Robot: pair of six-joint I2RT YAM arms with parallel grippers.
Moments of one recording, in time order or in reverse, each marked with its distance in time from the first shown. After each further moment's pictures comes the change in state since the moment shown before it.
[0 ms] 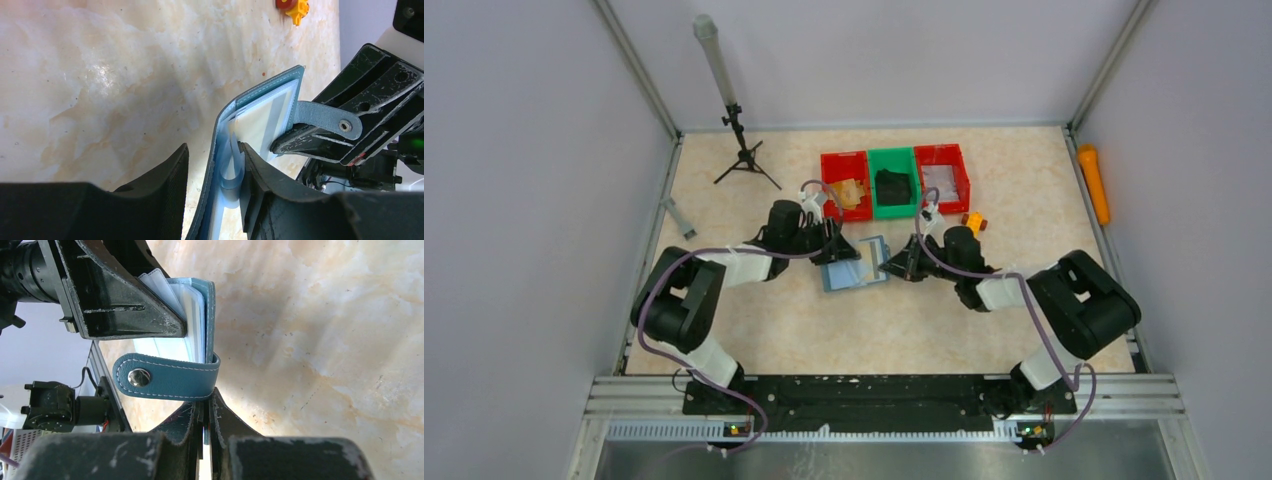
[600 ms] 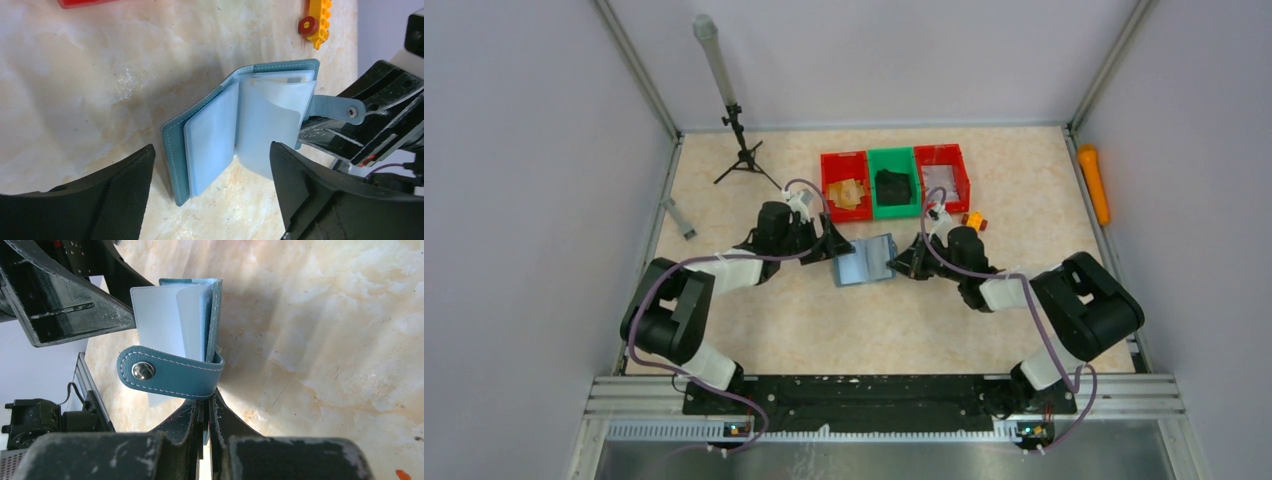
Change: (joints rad) left arm 0.038 -0.087 -0.047 -0.024 -0.103 0.006; right arm -0.020 -0.019 -0.014 -0.020 0.056 -0.003
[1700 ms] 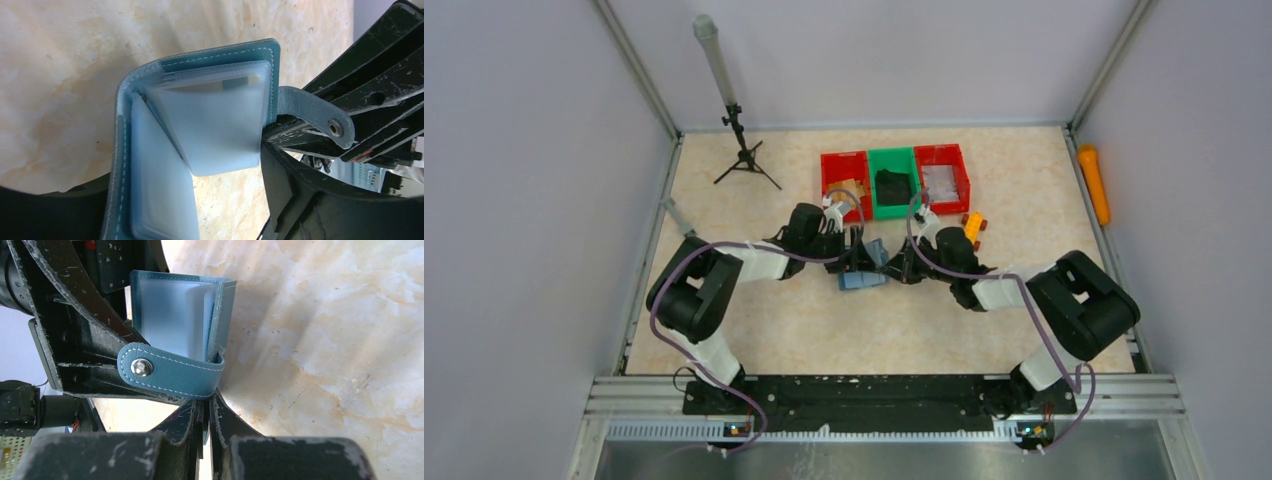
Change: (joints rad) left arm -0.150 0.167 0.105 -0.011 0.141 0.031; right arm 0.074 0.013 0.042 -0.061 0.020 -0.087
